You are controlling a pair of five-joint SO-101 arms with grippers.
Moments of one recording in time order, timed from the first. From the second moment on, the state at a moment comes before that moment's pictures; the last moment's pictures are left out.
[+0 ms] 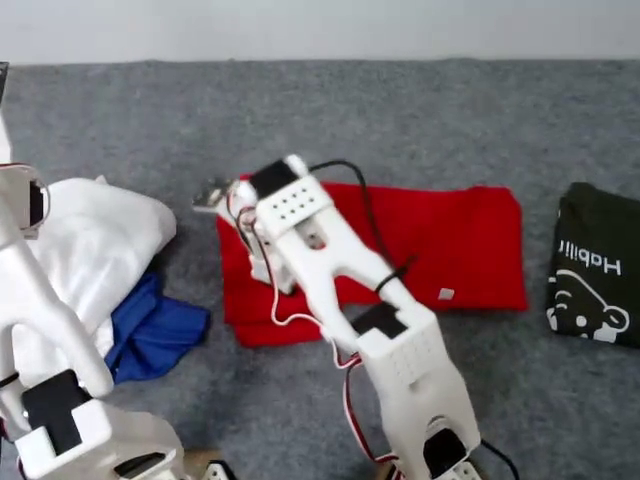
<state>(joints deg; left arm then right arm) -34.0 0.1 -21.8 99.4 -17.4 -38.3 39.6 -34.4 100.5 26.1</state>
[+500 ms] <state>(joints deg) -34.0 0.1 -21.8 99.4 -17.4 -37.4 40.8 -34.4 100.5 26.1</state>
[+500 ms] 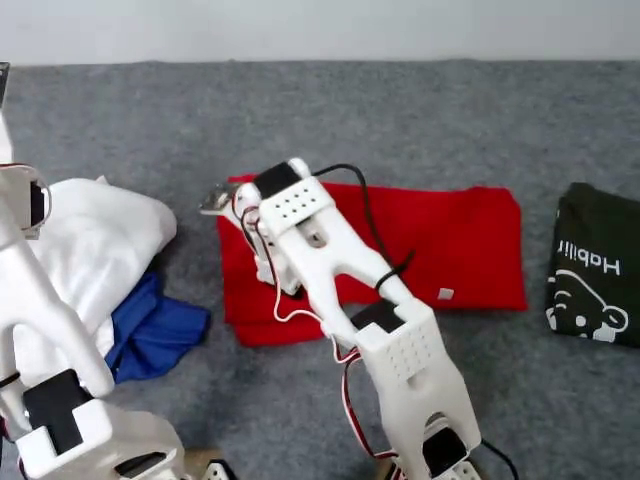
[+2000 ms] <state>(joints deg) -34.0 -0.2 -17.6 98.7 -17.5 -33.7 38.3 -46.1 94.7 28.9</state>
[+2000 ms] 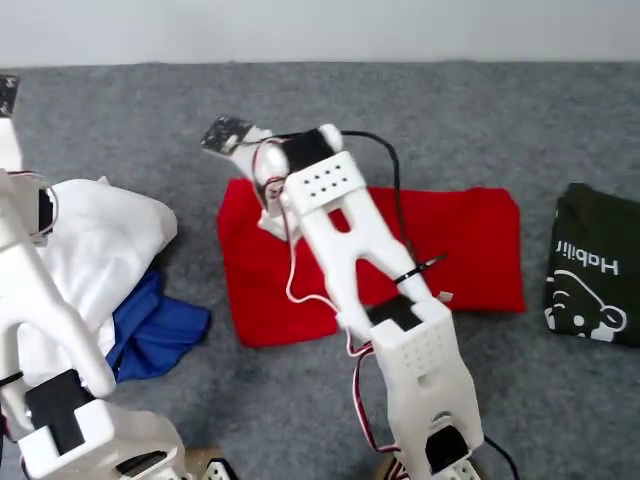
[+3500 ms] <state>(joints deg) -34.0 -0.2 -17.6 97.8 -19.8 -39.6 64.0 -72.9 95.5 32.7</state>
